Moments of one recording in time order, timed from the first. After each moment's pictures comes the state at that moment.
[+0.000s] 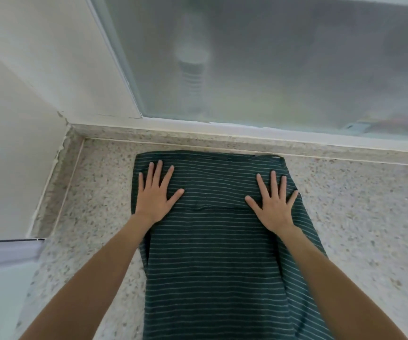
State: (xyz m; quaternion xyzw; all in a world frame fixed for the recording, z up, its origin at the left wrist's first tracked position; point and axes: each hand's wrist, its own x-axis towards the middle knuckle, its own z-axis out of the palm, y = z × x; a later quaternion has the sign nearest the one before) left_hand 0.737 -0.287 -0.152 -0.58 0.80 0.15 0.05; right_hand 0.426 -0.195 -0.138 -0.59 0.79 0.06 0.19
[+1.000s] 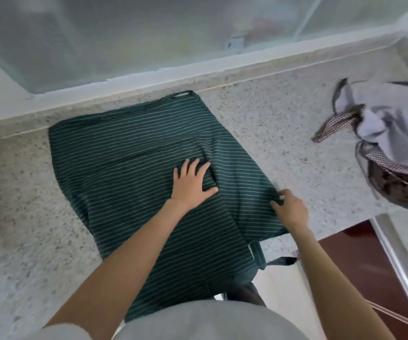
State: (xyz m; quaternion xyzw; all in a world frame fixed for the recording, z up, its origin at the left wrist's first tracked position) left_hand 0.563 -0.121 -0.110 -0.34 0.89 0.27 0.13; right_hand 0.383 0.071 -0.078 -0.22 0.94 0.00 0.24
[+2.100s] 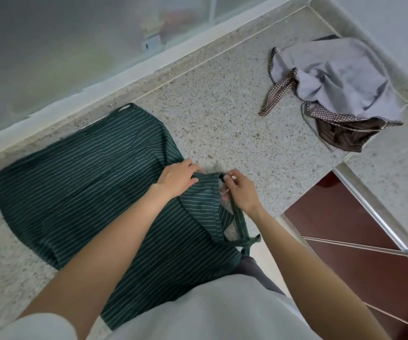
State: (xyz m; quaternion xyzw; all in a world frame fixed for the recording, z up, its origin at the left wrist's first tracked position) left_hand 0.488 -0.120 -0.090 -0.10 0.96 0.18 0.16; right_hand 0.410 0.065 -0.064 -0.15 0.84 -0.40 0.32
